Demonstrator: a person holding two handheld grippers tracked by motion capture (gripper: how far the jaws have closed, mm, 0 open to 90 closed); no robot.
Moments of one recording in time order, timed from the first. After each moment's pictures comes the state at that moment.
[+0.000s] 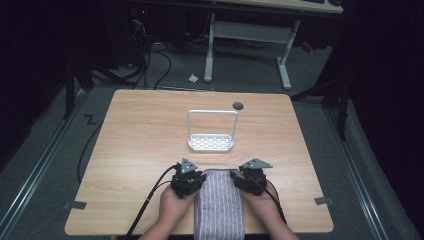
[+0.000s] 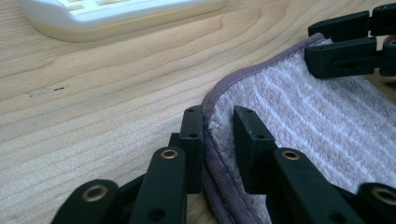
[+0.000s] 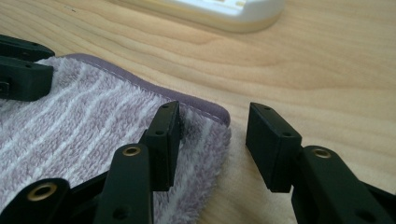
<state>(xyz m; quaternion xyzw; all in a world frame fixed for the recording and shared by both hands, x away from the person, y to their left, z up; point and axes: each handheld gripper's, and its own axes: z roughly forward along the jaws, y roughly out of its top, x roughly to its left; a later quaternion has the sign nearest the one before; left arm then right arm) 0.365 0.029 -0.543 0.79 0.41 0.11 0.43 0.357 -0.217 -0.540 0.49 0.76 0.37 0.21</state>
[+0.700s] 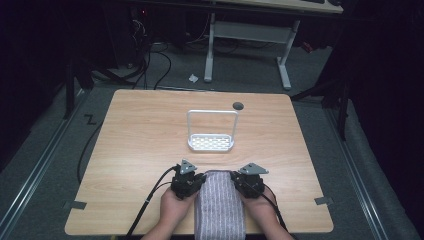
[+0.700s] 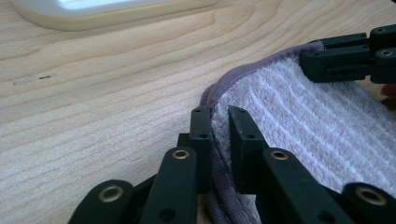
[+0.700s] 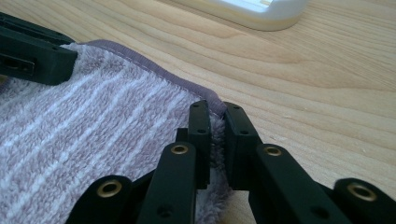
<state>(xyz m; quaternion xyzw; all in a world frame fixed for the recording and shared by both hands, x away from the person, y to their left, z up) 0.361 0.029 -0.544 0.79 0.42 0.09 0.44 0.343 -0.206 -0.540 0.46 0.78 0.36 0.23</state>
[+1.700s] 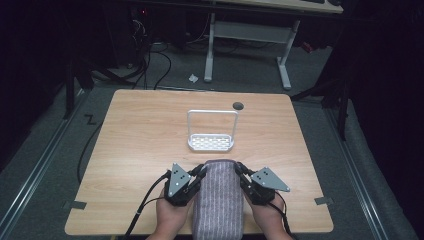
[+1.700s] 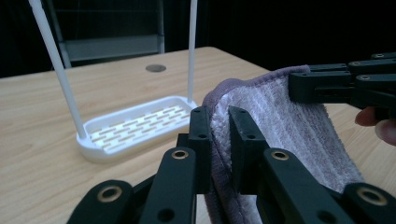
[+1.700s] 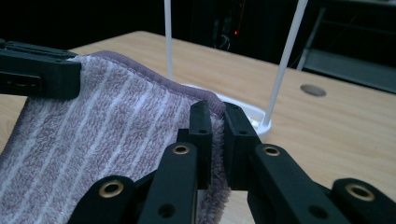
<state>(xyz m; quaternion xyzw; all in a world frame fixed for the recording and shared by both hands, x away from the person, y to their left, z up) 0.301 0.039 -0.471 0.71 0.34 0.23 0.57 0.293 -0.209 -0.474 0.39 0.69 0.50 0.34</state>
